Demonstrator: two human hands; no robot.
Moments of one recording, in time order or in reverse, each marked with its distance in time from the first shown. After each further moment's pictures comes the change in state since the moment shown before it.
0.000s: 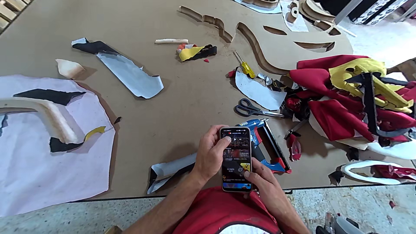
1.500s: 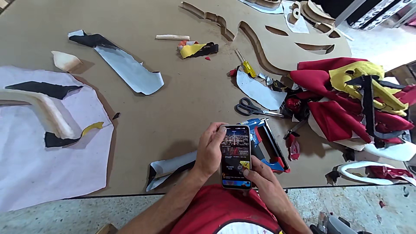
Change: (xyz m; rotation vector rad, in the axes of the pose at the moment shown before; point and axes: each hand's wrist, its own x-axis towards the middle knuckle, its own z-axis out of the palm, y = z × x) left_hand 0.002 -0.004 -0.003 0.009 0.037 0.048; right_hand 0.001 -0.006 0.004 -0.056 -0.005 0.010
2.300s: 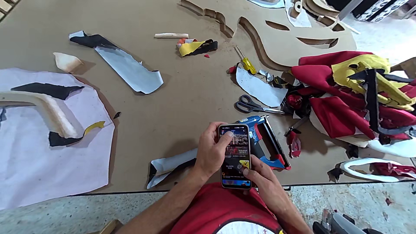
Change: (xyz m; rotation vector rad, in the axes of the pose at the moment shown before) left_hand -0.006 0.003 0.008 0.081 0.032 -0.068; right_hand -0.003 0.005 -0.004 0.015 -0.002 0.013
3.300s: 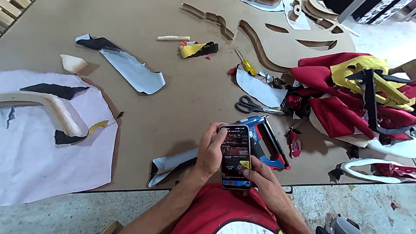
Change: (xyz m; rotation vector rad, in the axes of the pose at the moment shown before) left_hand -0.003 -0.007 -0.002 -0.066 -0.030 0.082; right_hand -0.004 0.002 0.000 0.035 -0.011 -0.006
